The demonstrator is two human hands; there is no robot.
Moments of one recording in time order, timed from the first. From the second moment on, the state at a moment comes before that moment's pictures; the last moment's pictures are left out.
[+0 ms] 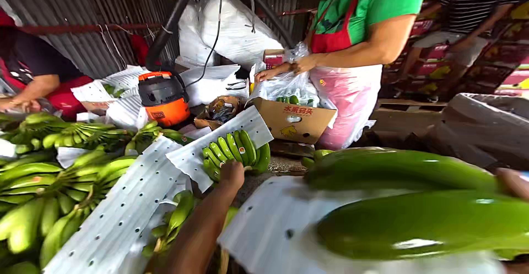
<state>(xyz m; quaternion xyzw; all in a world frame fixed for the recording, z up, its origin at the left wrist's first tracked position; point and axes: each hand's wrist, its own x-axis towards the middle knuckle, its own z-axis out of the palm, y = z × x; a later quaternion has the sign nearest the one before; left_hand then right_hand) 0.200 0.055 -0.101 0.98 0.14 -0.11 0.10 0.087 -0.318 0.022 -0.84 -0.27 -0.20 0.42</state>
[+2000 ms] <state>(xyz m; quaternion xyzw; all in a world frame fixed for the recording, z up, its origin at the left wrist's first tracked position) -0.018 -0.037 0.001 0.94 0.01 0.03 0.35 -0.097 -0.426 -0.224 -0.88 -0.10 -0.12 0.46</state>
